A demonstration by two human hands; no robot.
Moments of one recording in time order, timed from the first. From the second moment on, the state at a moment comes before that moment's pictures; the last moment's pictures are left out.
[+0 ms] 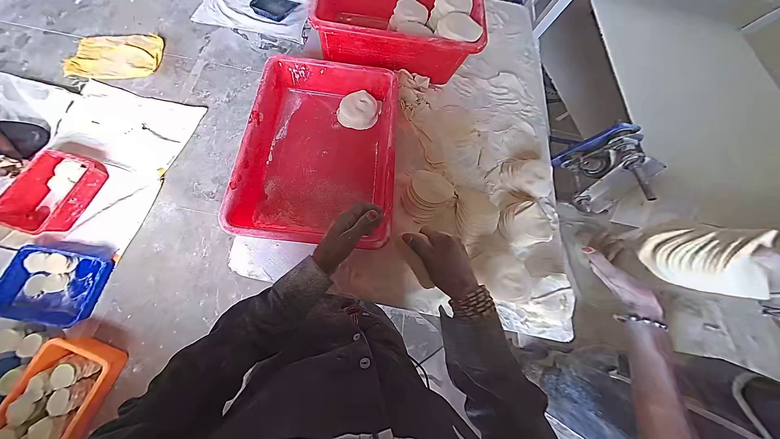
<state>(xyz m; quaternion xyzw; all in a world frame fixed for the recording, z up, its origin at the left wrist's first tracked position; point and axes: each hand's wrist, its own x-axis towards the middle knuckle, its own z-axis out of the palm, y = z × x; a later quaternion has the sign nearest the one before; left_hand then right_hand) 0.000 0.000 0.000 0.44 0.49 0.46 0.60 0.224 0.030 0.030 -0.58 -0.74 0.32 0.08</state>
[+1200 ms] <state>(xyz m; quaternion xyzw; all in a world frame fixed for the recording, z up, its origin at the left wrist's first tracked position) -0.124 0.323 -0.050 0.38 0.64 0.40 0.53 0.013 0.333 -0.018 -0.69 -0.59 0.39 0.16</state>
